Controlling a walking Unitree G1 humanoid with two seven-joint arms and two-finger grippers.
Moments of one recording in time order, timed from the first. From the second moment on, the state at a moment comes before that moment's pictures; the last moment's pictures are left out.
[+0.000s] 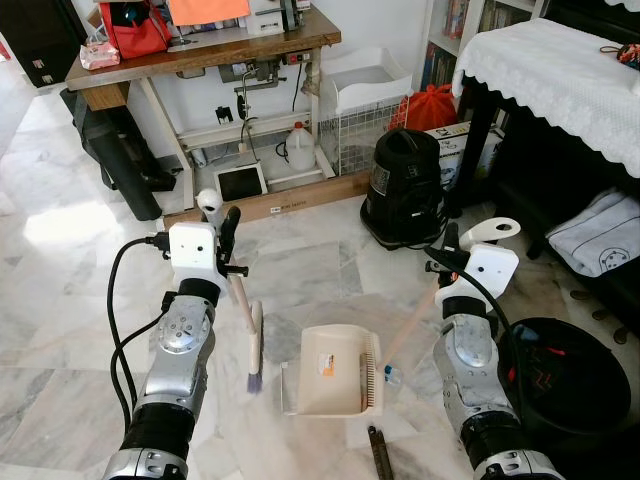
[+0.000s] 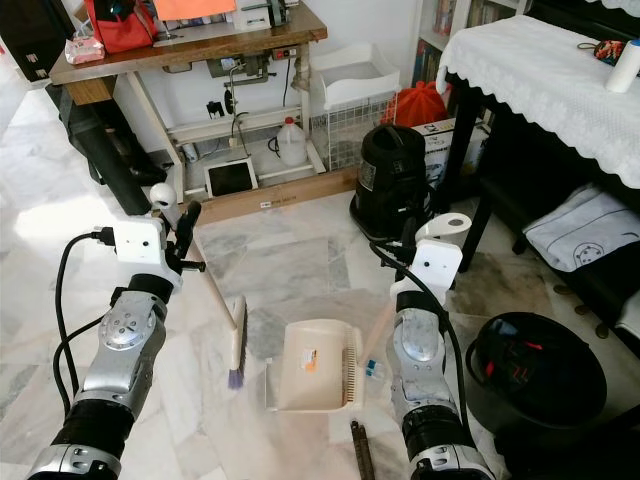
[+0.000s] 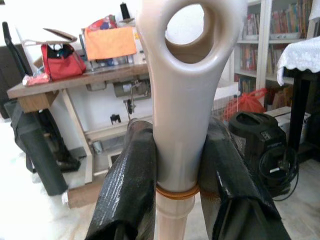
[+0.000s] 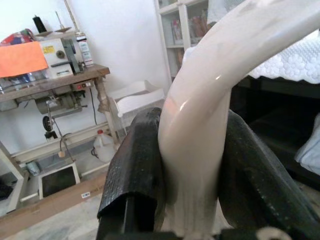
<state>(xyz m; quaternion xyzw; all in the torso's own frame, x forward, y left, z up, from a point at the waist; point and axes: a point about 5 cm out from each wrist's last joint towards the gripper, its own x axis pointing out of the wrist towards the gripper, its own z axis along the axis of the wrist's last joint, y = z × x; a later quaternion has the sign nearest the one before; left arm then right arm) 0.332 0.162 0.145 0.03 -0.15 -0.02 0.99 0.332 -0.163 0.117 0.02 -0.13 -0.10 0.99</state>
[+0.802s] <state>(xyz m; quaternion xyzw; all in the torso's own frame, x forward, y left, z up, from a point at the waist) 0.334 0.141 0.146 0.04 -0.16 -0.05 0.99 0.328 -0.167 0.124 0.02 -0.14 -0.11 0.98</state>
